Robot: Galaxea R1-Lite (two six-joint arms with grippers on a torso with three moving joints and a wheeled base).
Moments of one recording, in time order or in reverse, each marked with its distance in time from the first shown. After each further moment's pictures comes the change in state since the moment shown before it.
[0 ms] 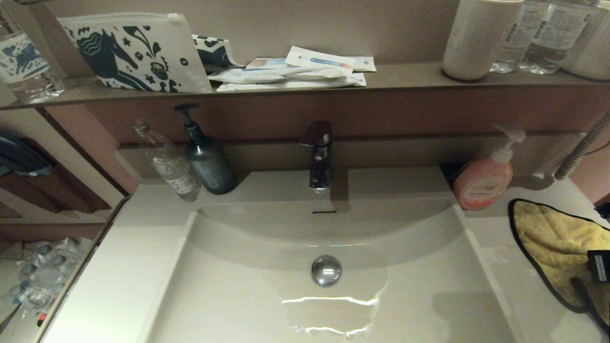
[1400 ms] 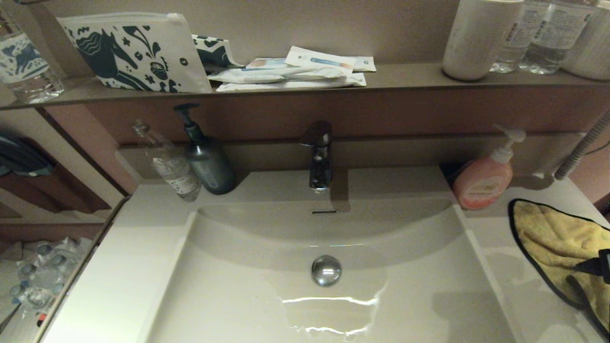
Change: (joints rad) left arm 0.000 0.000 0.000 0.000 0.000 0.000; right arm 0.054 -0.141 -0.056 0.254 -0.071 0.101
